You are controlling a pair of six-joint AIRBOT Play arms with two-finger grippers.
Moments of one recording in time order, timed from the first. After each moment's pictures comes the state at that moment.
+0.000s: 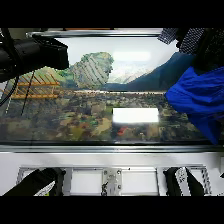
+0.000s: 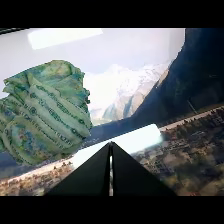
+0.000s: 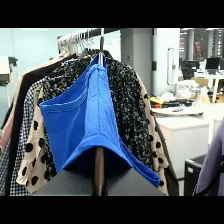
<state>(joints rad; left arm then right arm) -0.50 -1.01 1.67 1.60 -1.11 -1.68 -0.93 -0.83 1.28 -0.10 0.39 0.34</state>
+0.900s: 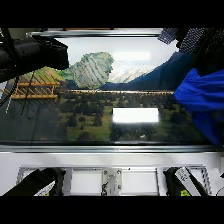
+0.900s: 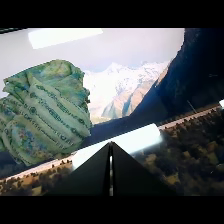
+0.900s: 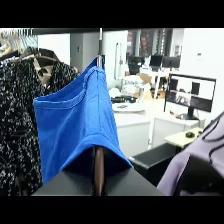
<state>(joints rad) -0.50 -1.01 1.67 1.60 -1.11 -1.68 -0.93 -0.99 1.62 -0.82 0.35 0.92</state>
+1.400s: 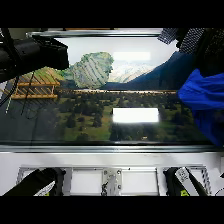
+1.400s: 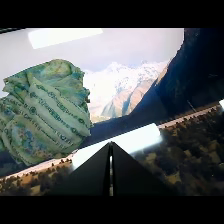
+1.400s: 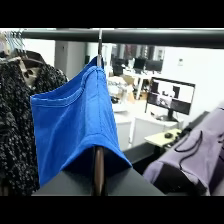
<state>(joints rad) -0.50 -1.01 1.67 1.60 -1.11 -1.68 -0.93 -0.97 1.65 -1.08 0.40 1.12</state>
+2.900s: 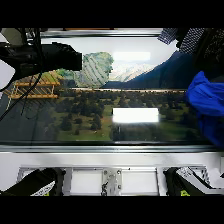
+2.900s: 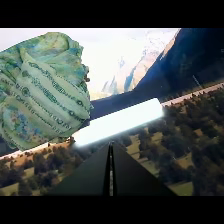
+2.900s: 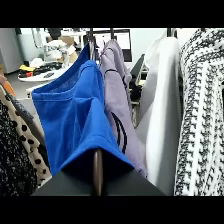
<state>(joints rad) -0.50 -1.11 1.67 1.59 -1.12 -1.68 -1.15 -1.11 1.80 -1.32 0.55 1.53</state>
